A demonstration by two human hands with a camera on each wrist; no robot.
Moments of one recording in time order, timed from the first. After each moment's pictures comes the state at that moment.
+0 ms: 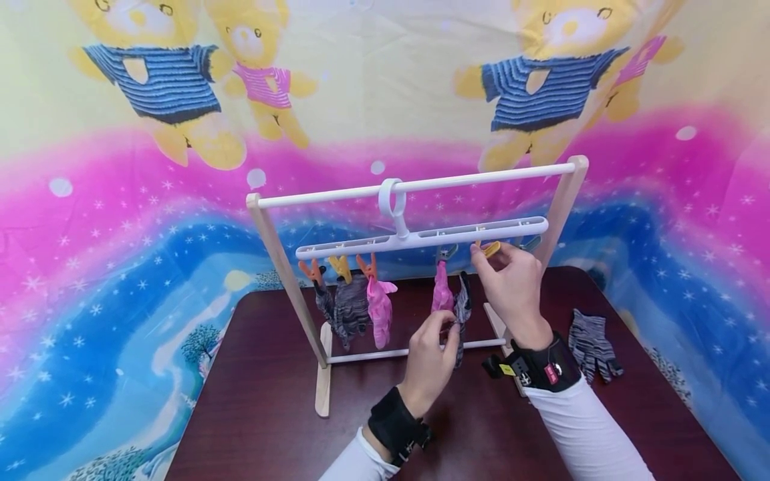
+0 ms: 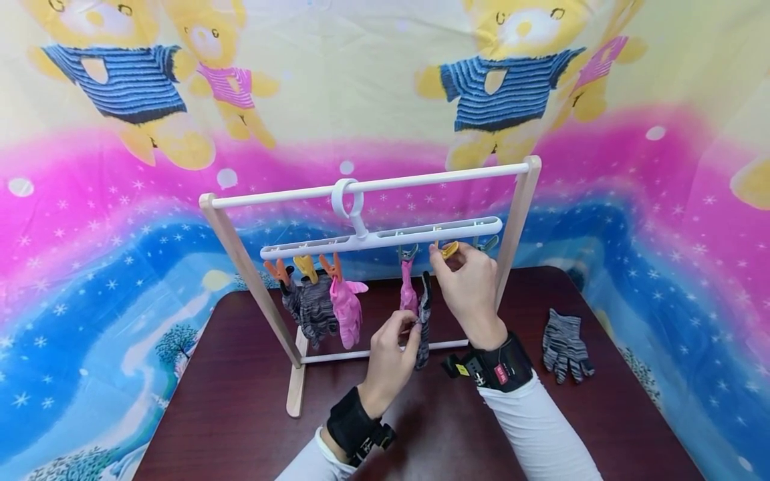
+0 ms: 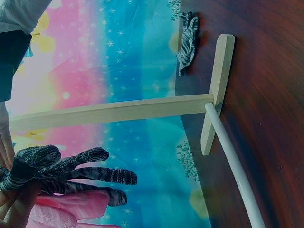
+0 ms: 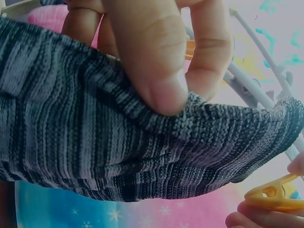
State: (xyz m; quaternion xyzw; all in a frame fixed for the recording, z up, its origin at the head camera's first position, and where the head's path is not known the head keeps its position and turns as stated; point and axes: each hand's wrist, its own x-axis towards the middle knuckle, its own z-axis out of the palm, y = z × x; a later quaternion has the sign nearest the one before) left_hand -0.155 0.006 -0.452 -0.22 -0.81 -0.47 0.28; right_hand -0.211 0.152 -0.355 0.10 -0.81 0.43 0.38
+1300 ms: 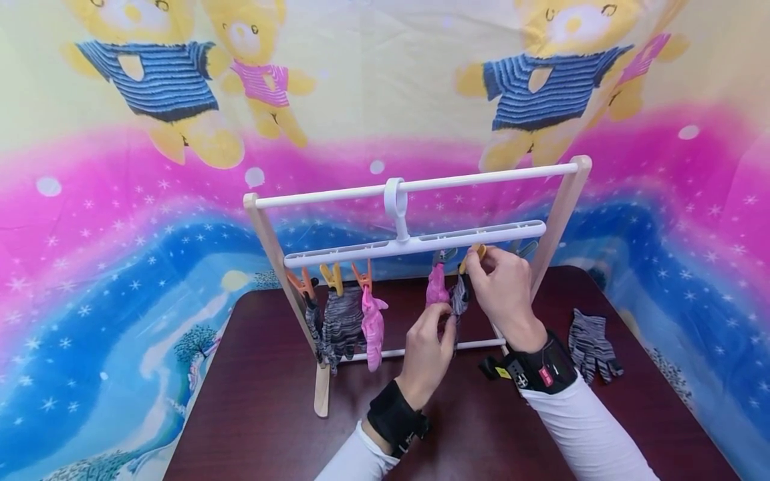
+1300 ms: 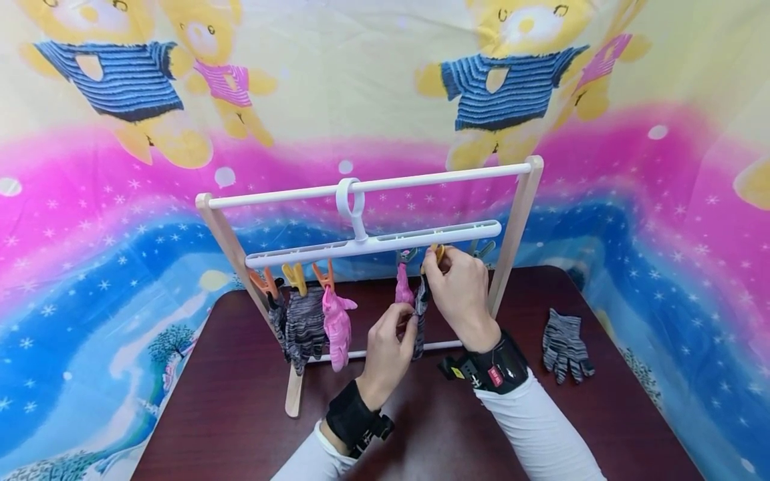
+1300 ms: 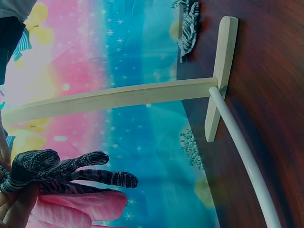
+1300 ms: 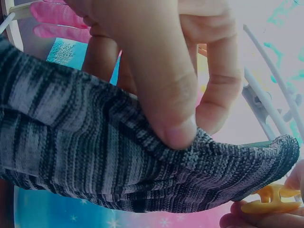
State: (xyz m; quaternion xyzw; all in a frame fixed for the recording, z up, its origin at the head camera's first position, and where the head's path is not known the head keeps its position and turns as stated) left_hand -0.168 0.005 -0.449 -0.21 -0.82 -0.44 0.31; right_hand -0.209 0.141 -0.353 0.11 -0.85 0.37 0.37
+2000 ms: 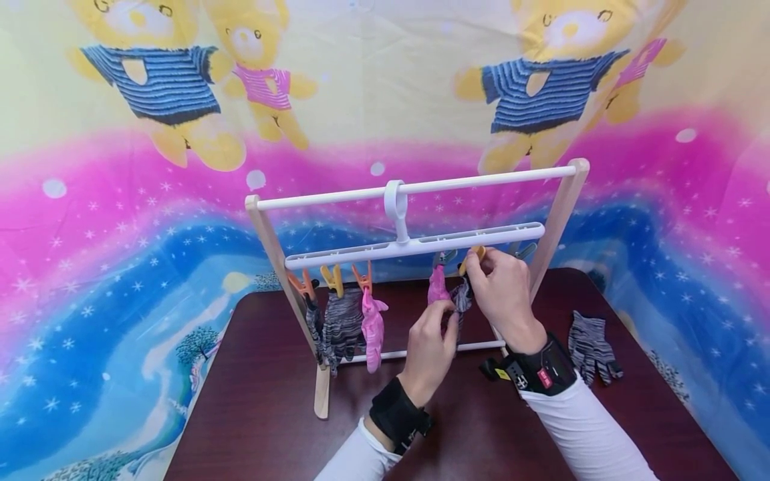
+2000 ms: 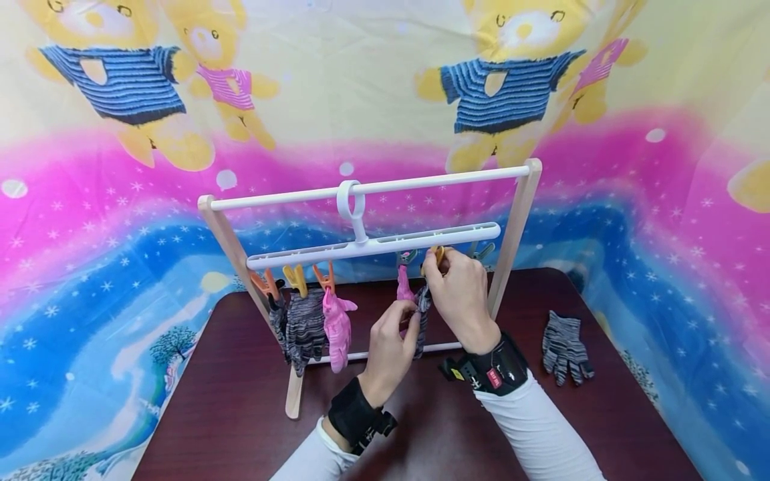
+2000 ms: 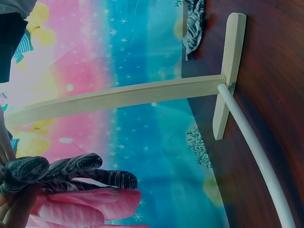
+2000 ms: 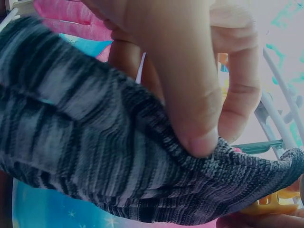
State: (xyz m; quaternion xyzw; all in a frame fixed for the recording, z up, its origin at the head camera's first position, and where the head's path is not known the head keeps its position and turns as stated) left_hand -0.171 0.009 -0.442 -0.22 -0.81 -0.43 0.33; right_hand -0.206 0.141 -0.352 0.10 -0.86 0.36 0.35
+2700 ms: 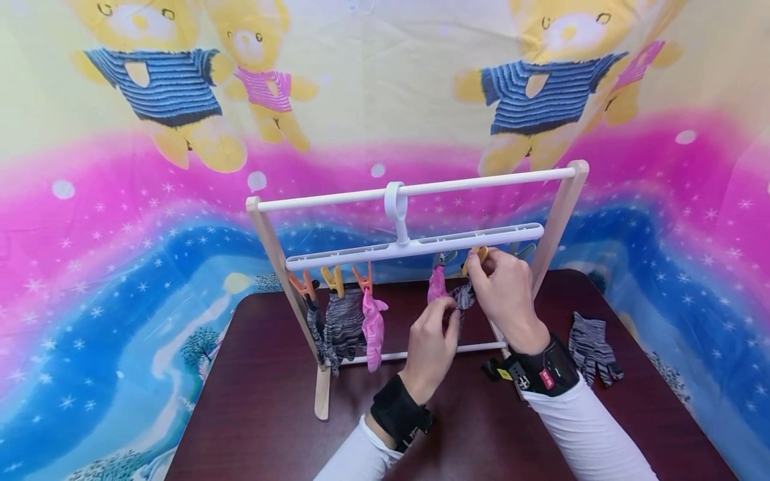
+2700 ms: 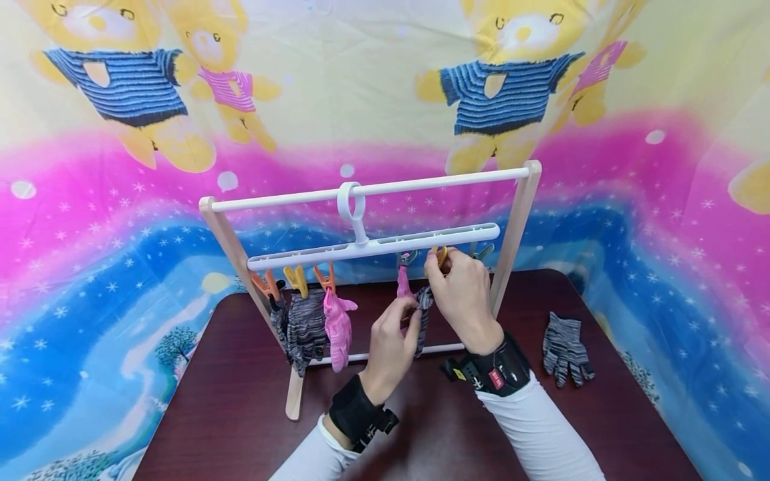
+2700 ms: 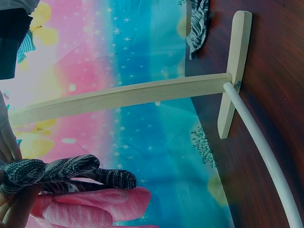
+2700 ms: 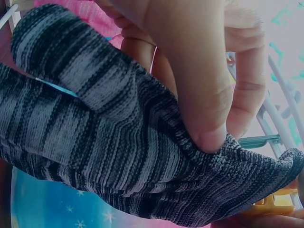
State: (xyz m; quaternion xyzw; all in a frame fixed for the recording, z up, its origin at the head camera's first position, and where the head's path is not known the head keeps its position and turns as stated) left_hand -0.171 0.010 -0.434 -0.23 -0.81 -0.44 0.32; right_hand -0.204 0.146 -0.350 0.10 -0.87 0.36 0.33
